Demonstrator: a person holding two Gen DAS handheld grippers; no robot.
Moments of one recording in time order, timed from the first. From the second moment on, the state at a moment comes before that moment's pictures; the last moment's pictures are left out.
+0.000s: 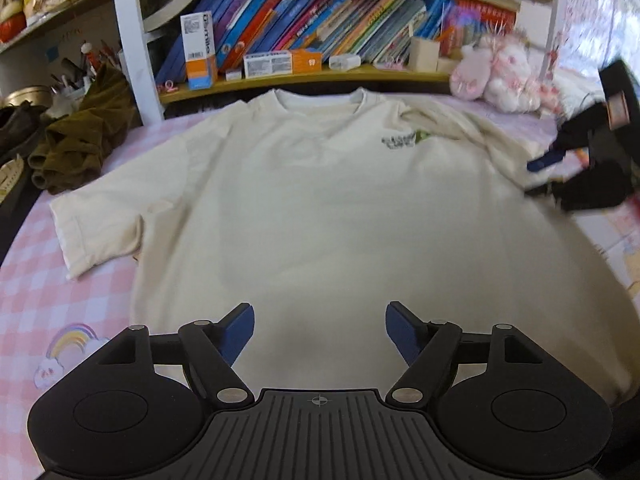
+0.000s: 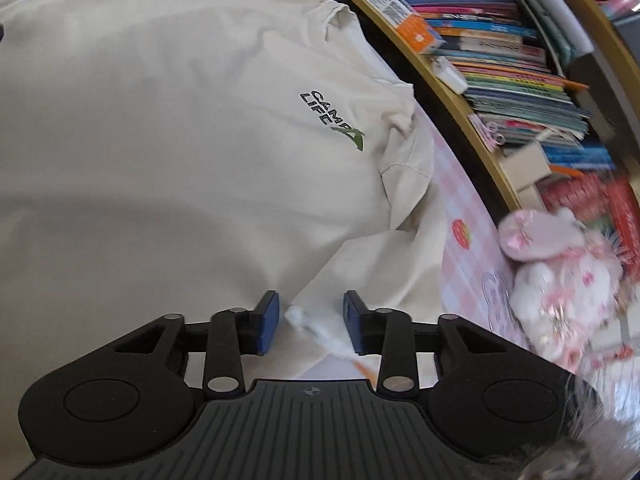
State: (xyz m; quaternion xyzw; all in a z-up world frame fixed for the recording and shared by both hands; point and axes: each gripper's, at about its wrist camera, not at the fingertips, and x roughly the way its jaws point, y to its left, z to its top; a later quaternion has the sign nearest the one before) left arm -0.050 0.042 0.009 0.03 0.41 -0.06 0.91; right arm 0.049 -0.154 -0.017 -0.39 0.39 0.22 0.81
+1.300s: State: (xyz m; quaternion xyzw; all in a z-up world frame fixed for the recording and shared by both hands) left arm -0.063 0.016 0.005 0.02 0.45 0.04 0.89; right arm 0.109 -0.332 0.009 0.02 0.56 0.07 0.83
